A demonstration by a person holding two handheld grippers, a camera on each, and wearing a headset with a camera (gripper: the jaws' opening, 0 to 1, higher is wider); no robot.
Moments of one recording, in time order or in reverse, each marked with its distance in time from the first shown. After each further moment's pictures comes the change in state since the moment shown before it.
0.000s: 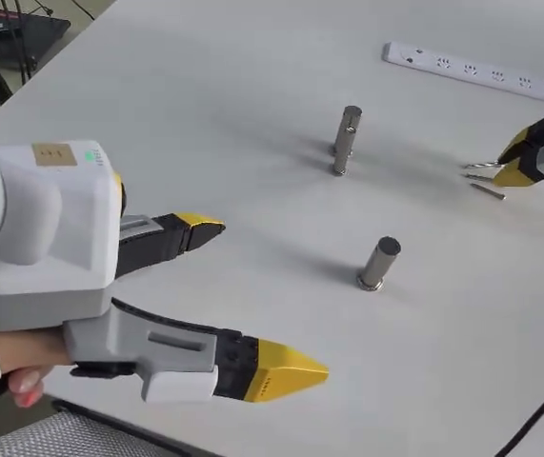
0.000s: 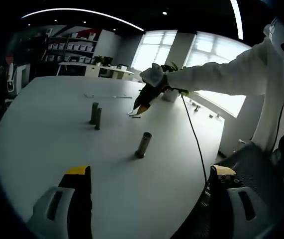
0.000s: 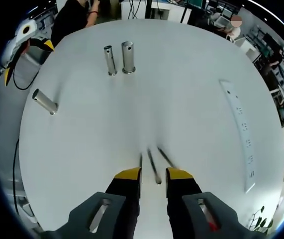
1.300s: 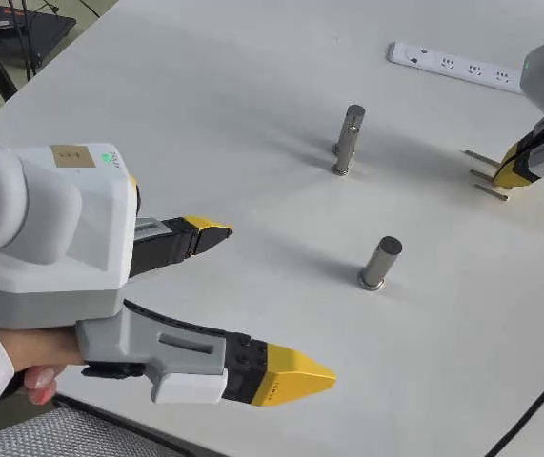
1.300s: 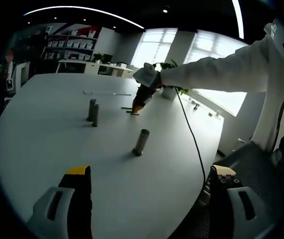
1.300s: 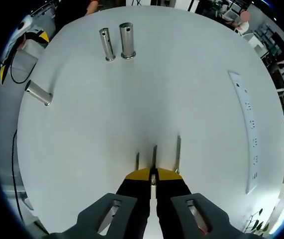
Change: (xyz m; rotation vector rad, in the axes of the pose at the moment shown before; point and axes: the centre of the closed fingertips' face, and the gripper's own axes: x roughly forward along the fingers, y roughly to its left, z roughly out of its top) left arm 0.005 -0.007 -0.005 -0.007 0.022 -0.008; right arm 0.000 0.022 -0.005 -0.024 0.091 0.024
